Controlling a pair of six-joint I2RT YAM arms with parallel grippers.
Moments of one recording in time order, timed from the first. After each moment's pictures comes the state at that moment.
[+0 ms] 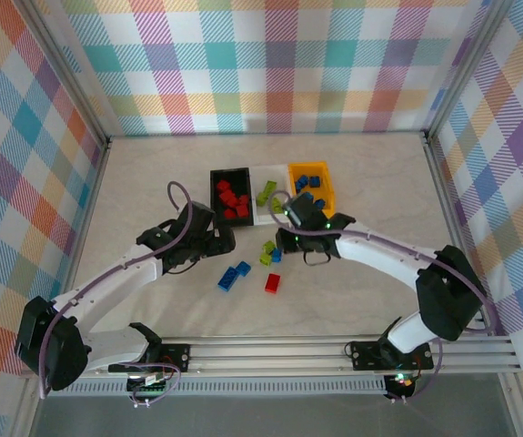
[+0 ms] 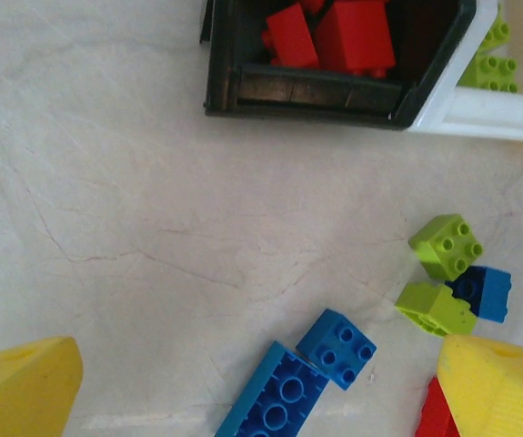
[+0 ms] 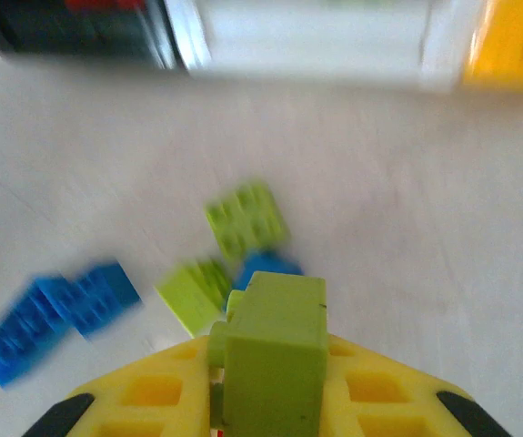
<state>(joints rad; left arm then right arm) -0.59 1.19 0.86 -0.65 -0.14 -0.71 0.76 1.52 1.07 -0.50 0.01 0.52</state>
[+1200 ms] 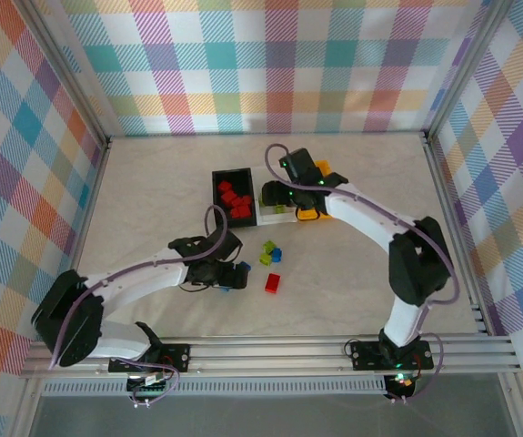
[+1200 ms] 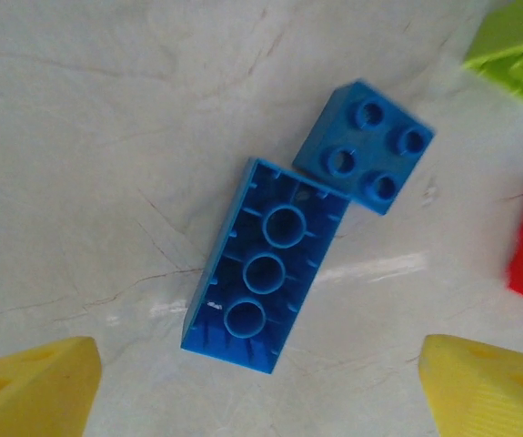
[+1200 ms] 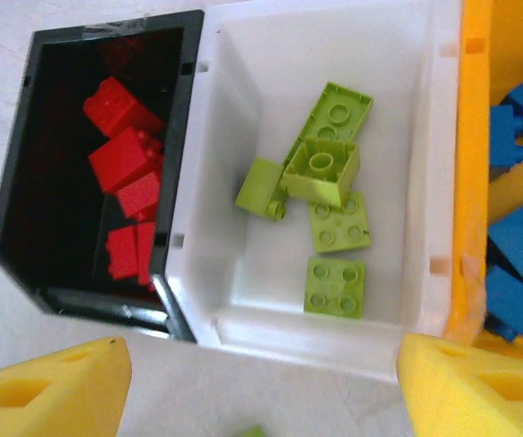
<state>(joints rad) -0.78 1.36 0.79 -0.72 -0.05 -0.66 0.62 1.75 1.39 -0.49 0.00 0.44</state>
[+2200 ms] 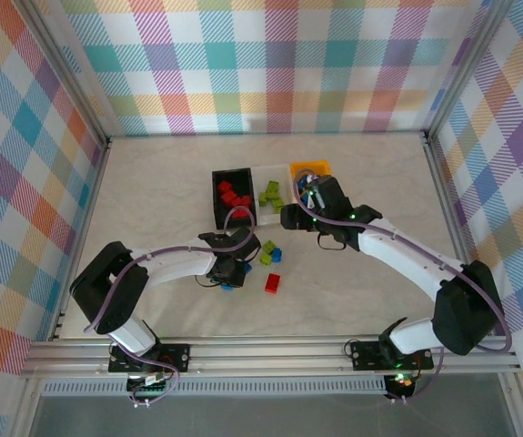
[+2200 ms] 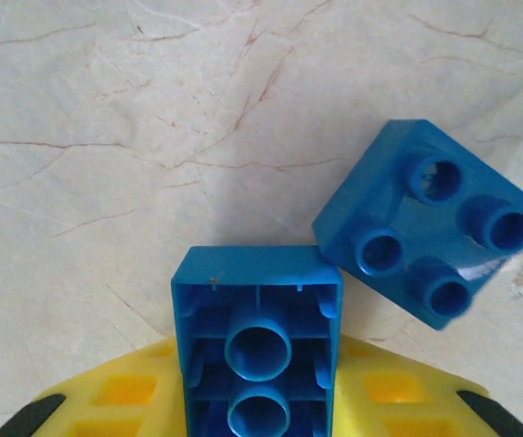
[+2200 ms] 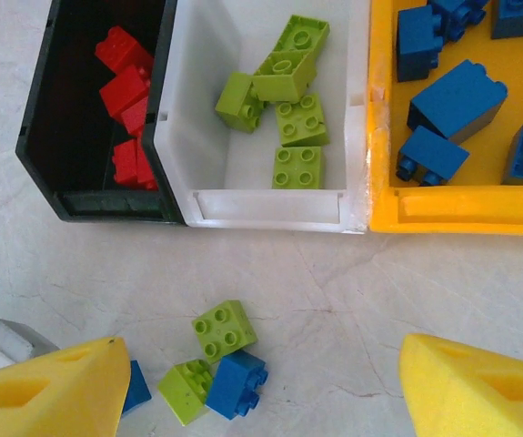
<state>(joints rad) -0.83 1.60 0.90 -0.71 -0.16 -0.61 0.63 1.38 1.02 -0.43 0.01 0.50</state>
